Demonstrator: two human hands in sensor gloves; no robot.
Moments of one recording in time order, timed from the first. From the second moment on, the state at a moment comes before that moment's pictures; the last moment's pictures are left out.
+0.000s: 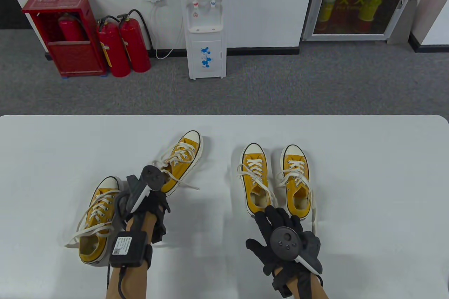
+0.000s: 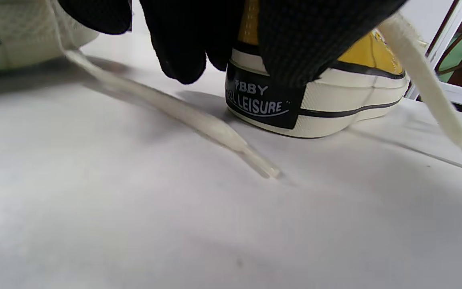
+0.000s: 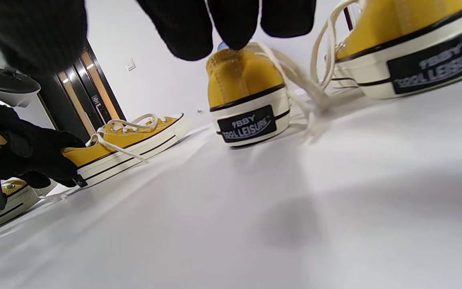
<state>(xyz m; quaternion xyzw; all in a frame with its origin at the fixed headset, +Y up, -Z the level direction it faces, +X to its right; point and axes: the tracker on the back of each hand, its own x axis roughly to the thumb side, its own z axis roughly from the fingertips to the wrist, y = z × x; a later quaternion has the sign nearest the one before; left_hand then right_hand) -0.236 -0.751 -0.398 -0.08 0.12 0.10 0.98 0.130 -0.745 -0.263 0.11 -0.02 0.97 0.21</state>
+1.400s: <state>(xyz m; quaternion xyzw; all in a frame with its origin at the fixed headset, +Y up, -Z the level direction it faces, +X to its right) -0.144 -0.716 -0.235 0.09 -0.17 0.12 0.97 0.131 -0.748 -0.262 0.11 -0.02 0.97 0.21</state>
